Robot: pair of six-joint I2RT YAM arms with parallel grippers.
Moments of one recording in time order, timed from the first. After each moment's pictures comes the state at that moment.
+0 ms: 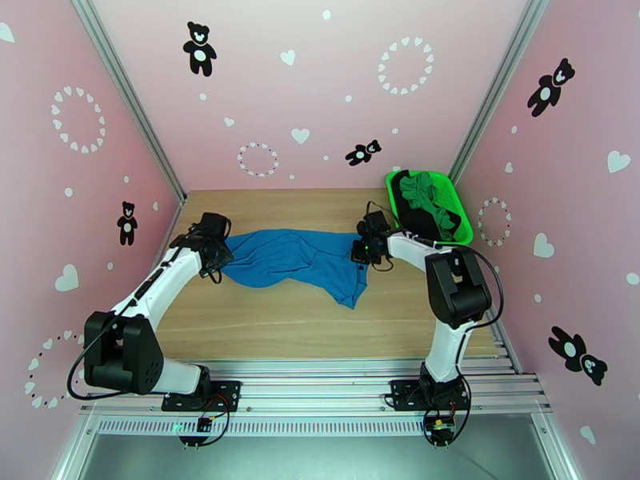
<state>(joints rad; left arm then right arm) -0.13 1.44 1.16 -0.84 -0.27 -0.70 0.30 1.86 1.26 -0.49 -0.27 0.34</state>
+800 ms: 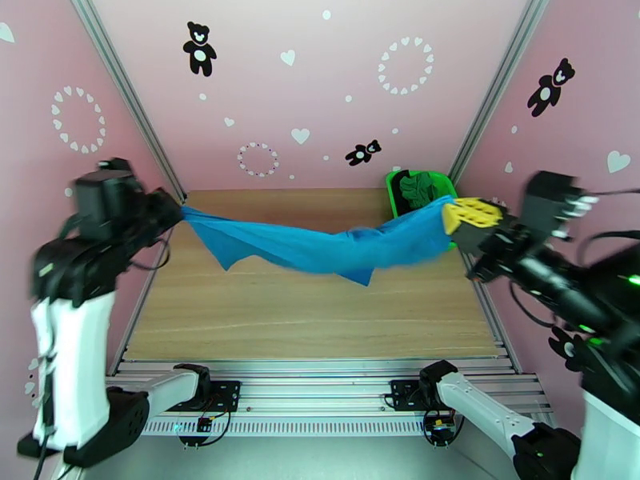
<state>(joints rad) -0.13 1.16 2.09 -1.31 -0.15 -0.65 0.37 0.92 2.00 -0.87 -0.44 -0.08</state>
